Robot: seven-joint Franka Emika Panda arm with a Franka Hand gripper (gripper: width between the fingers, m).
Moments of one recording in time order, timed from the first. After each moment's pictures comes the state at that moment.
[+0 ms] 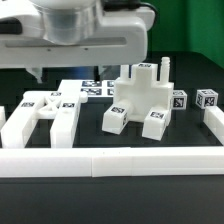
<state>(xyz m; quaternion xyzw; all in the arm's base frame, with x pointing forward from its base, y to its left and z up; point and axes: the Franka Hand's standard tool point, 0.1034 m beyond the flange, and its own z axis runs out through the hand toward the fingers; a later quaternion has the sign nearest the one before) 0.585 -0.097 0.090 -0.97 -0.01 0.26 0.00</state>
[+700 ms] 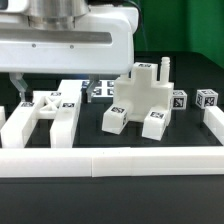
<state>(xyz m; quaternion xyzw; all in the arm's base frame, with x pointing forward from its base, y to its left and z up) 0.596 -0.104 0.063 -1.00 0.03 0.04 0.00</state>
